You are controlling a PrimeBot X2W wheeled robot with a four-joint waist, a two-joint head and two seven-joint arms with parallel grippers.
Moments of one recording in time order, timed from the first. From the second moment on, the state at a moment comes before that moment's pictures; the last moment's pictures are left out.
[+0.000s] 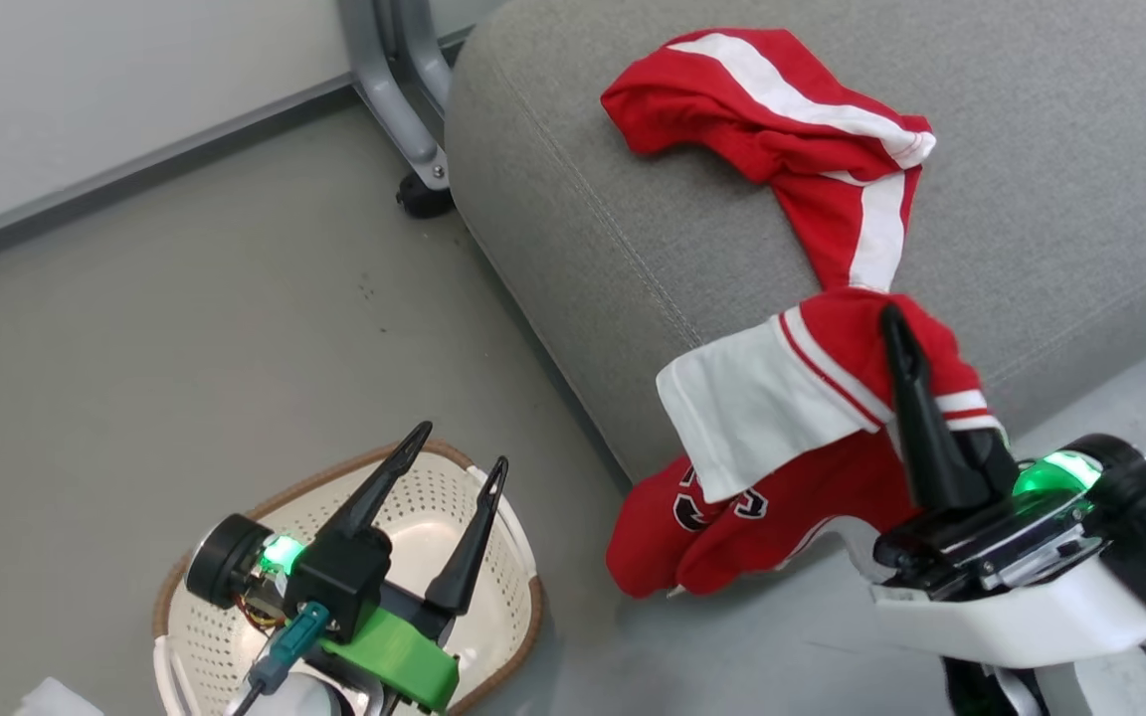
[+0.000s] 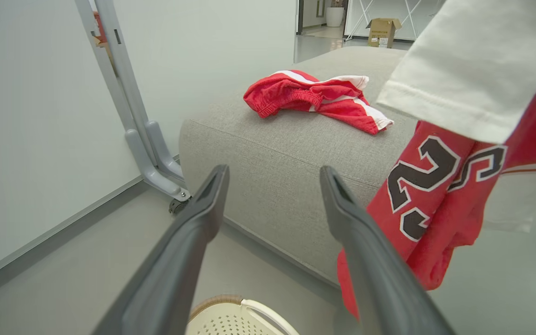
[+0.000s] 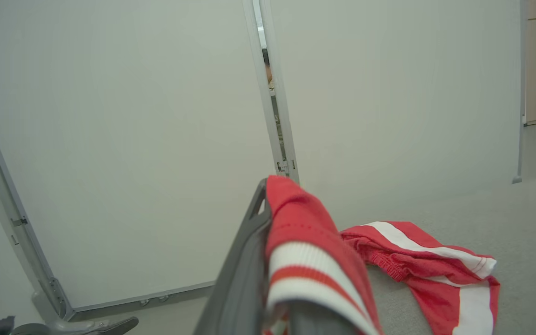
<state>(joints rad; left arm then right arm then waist) -0.21 0.37 -0.65 0.08 -0.36 0.06 -0.24 -0.03 -0.16 0.25 -0.34 0.38 0.13 -0.26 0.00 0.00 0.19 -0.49</state>
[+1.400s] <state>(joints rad) -0.48 0.44 -0.71 -0.06 -0.27 -0.01 -0.03 -0.81 -0.40 -0.17 0.33 0.44 0.13 -0.26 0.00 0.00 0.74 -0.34</state>
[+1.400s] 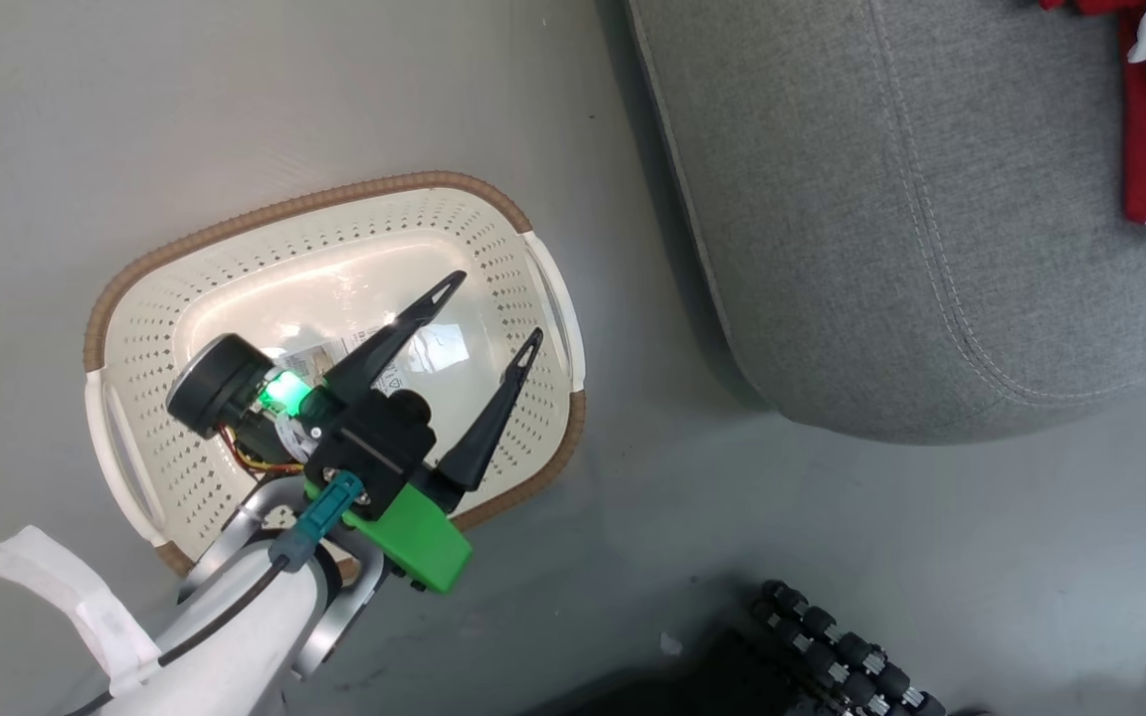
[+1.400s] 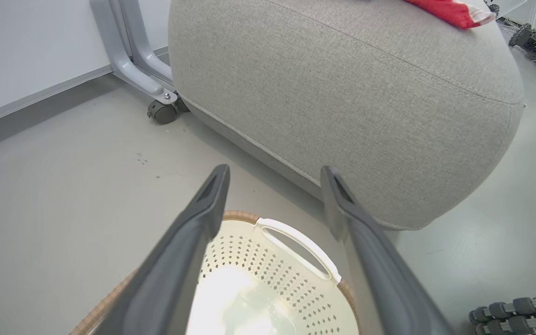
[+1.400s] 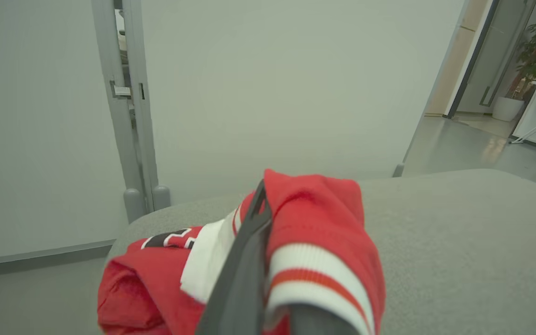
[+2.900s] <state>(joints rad) 0.12 0.10 -0.16 0.04 -0.31 0.07 -0.26 0.00 -0.16 0.23 0.06 0.30 0.13 -0.26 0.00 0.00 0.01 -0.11</state>
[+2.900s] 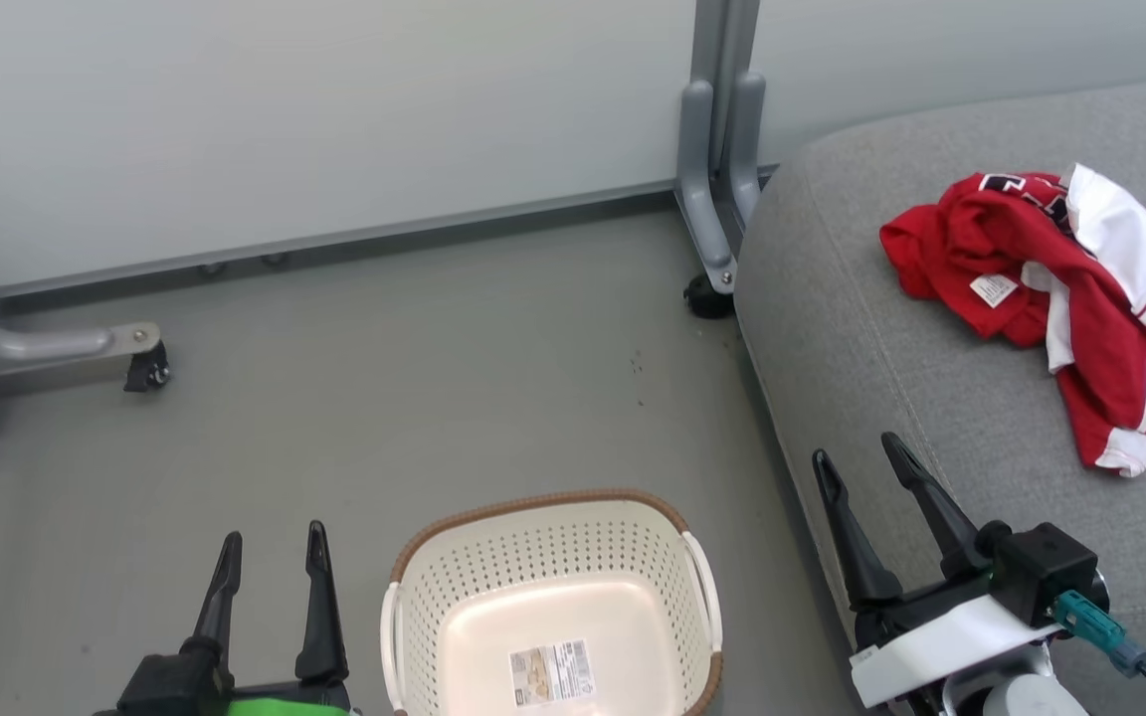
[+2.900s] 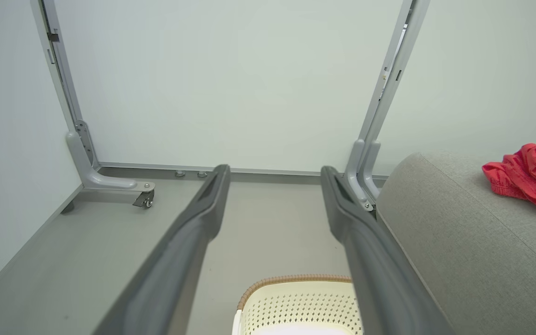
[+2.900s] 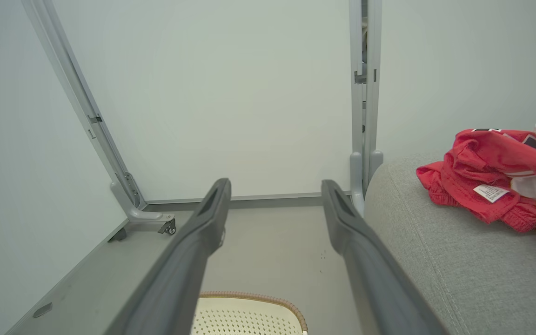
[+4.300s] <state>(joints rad) 0.25 0.05 -0.09 0.06 -0.32 -0.02 -0.23 0.13 -0.13 0.15 0.14 0.39 0.13 -0.23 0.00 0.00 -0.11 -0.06</state>
